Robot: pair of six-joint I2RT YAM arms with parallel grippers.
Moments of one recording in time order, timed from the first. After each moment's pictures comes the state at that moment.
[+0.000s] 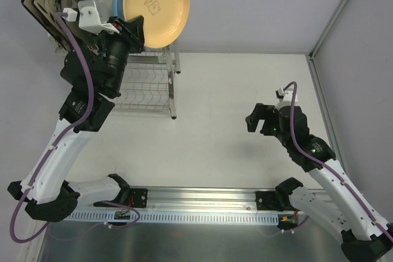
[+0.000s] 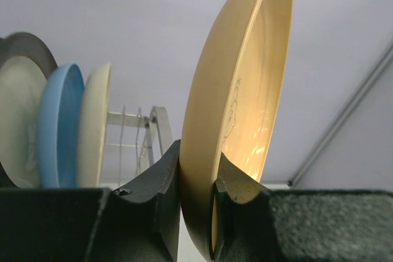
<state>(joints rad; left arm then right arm) -0.64 1.11 1.63 -0.17 -0.42 -0.18 0.55 0.71 0.80 -0.59 0.22 0.43</state>
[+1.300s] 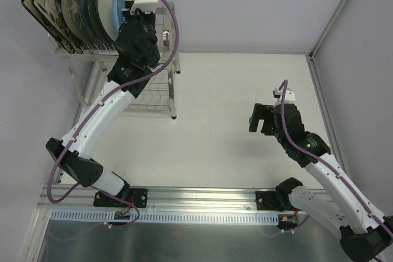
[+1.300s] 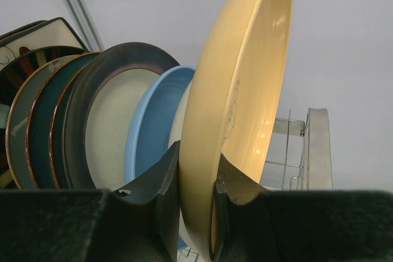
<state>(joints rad) -0.58 1.49 1.74 0.10 -0.85 0.43 0.54 0.78 0.80 -0.62 0.32 0.38</state>
